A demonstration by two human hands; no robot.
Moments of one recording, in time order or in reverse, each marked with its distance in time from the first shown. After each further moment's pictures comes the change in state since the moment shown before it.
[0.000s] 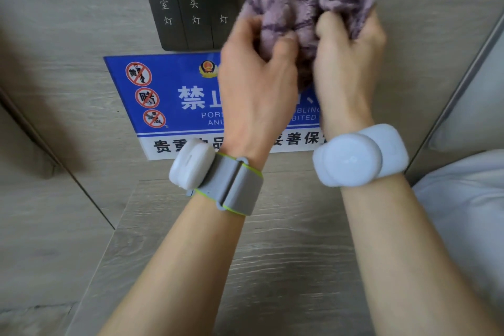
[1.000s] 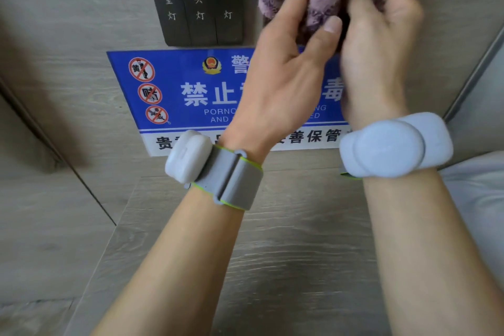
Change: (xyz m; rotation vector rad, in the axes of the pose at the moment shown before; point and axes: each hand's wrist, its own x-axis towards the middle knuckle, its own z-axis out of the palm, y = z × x) left_hand 0.002 0.004 0.005 -0.189 -0.331 0.134; right_hand 0.021 0.004 -0.009 0.226 -0.138 -0.192
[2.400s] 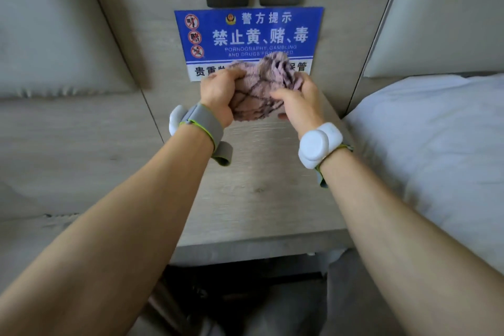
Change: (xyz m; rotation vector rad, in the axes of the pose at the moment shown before) left_hand -0.140 0.058 -0.075 -0.238 0.262 -0.911; right_hand -0.186 -0.115 -0.044 -0.367 -0.199 0.666
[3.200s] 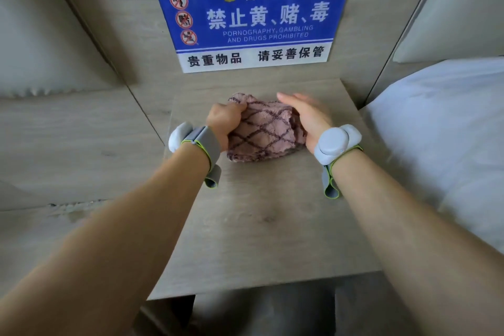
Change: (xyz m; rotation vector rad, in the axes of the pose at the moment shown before) left_hand 0.068 -0.048 -0.011 0.421 0.067 -0.286; right_hand 0.073 0.075 0.009 0.146 -0.055 0.488
